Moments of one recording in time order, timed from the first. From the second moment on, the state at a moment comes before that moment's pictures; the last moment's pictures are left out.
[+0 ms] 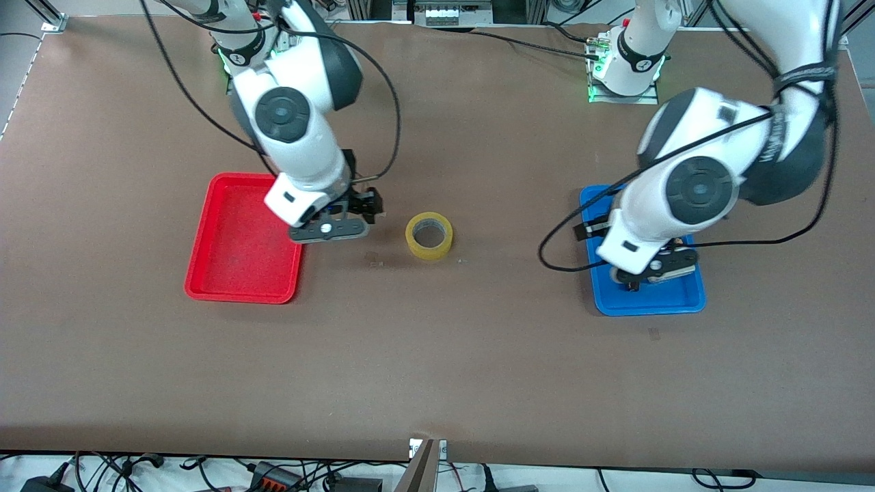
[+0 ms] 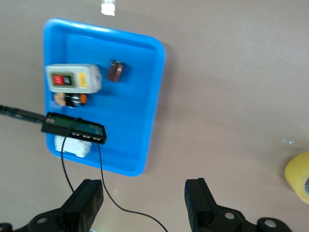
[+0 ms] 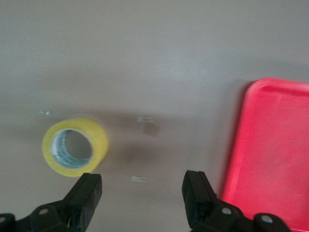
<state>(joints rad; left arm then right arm) -0.05 0.43 -0.33 -1.36 0.12 1.50 -0.64 0.56 0.39 0.05 -1.64 -0.02 2.04 0.51</state>
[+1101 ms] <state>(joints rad) 0.18 0.25 -0.27 -1.37 0.04 1.44 -0.28 0.69 0.67 0.05 -1.64 -0.02 2.31 0.63</state>
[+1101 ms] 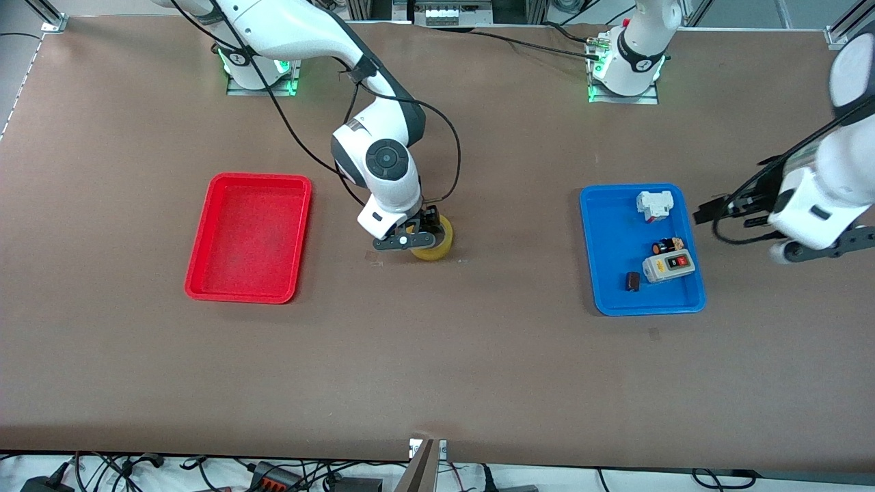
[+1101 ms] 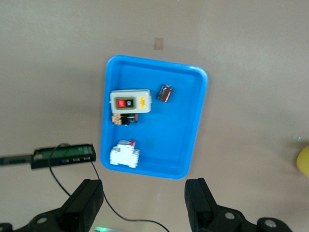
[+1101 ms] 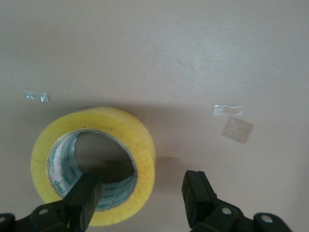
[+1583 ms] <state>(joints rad) -0.04 0.12 -0.02 -1.47 -0.03 1.49 -0.17 0.69 0.71 0.04 -1.64 -0.02 2.34 0.63</state>
